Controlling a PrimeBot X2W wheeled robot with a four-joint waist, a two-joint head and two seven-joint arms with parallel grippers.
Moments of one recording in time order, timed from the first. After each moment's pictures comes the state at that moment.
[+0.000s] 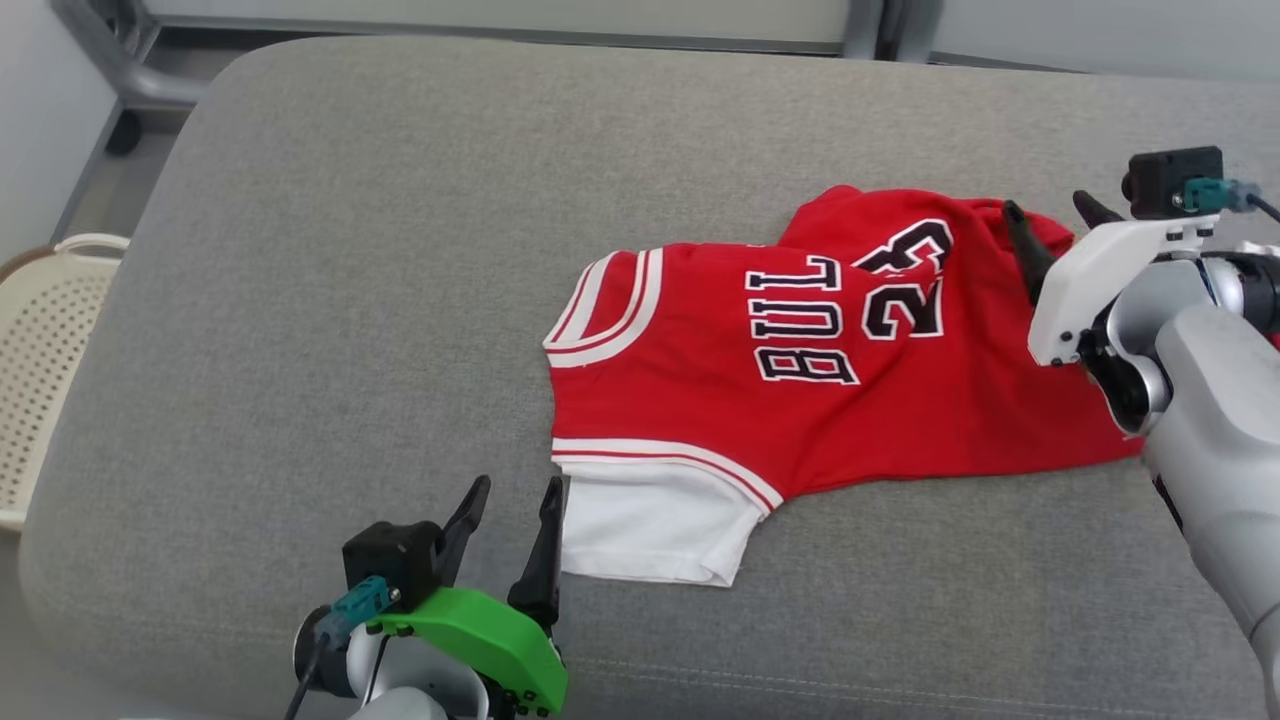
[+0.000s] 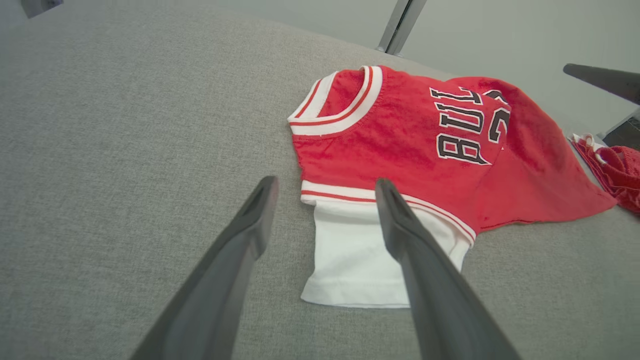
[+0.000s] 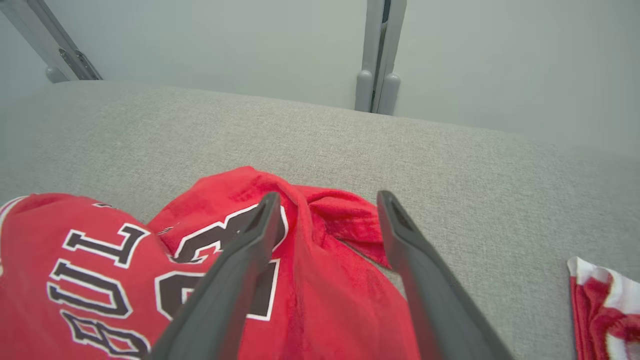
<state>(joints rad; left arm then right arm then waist) -0.28 0.39 -0.88 0.07 -0.92 0.40 -0.21 -0.87 -0.35 0.41 0.93 0.52 0.13 0.02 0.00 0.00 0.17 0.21</state>
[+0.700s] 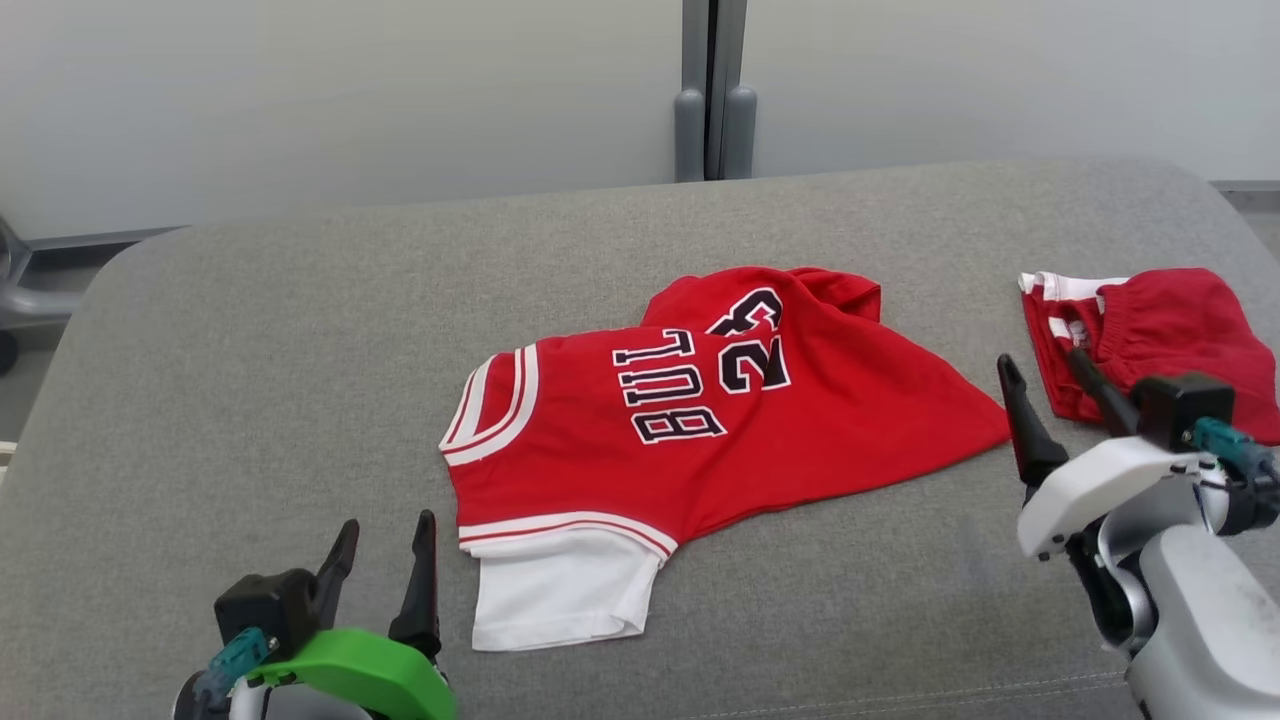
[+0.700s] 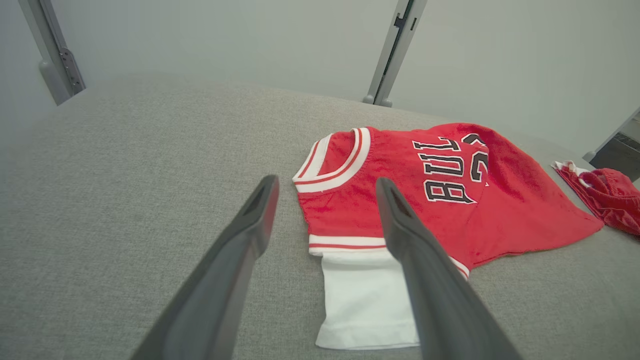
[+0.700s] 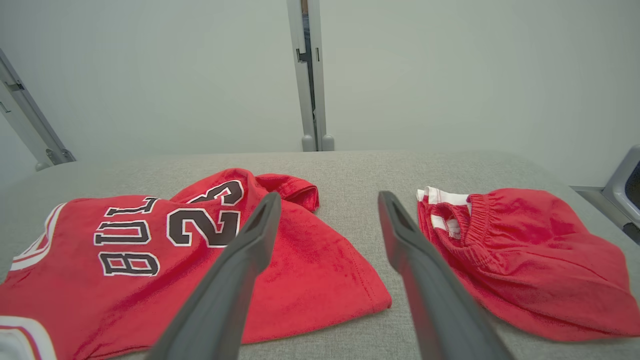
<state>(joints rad) -0.15 0.48 -0.73 0.07 -0.93 0.42 -0.26 -0.35 -0.30 0.18 0.50 0.41 0.13 -0.16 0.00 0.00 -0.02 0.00</state>
